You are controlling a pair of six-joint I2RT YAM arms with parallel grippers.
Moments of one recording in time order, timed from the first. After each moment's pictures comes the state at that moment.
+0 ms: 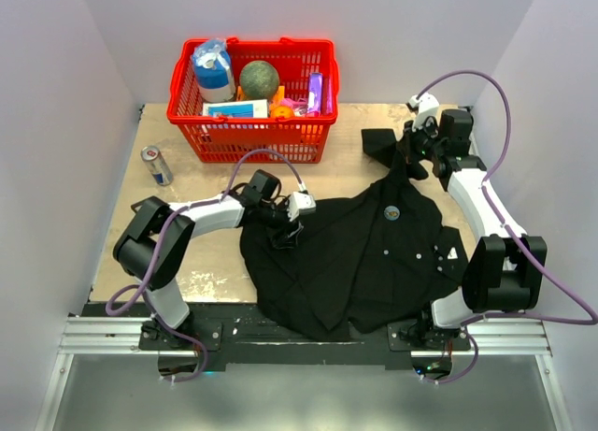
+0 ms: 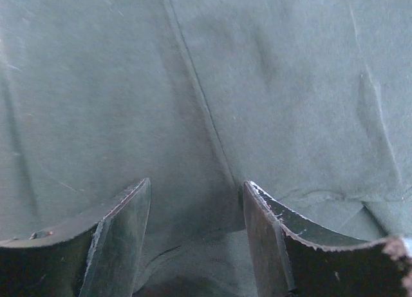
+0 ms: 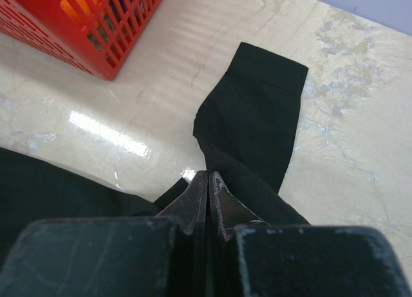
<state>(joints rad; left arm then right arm) -0.58 1.74 0.96 -0.20 0.58 0.50 -0.01 1.50 1.19 -0.18 -0.38 -0.20</state>
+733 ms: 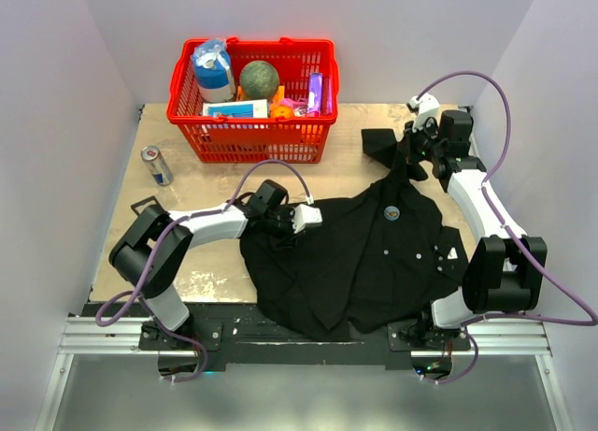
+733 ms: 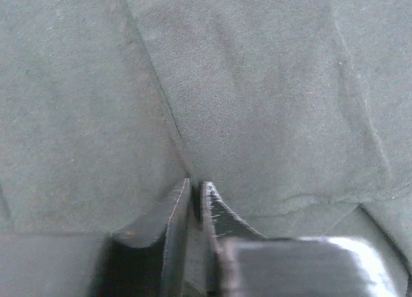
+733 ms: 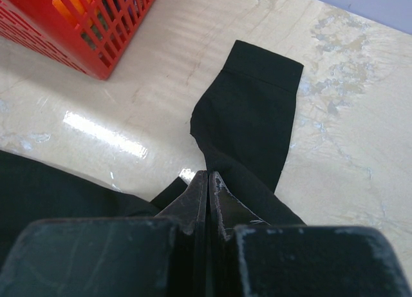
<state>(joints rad) -0.67 1.69 0.90 -0.19 0.47 0.54 -0.01 1.49 1.18 -0.17 -0.36 -0.20</state>
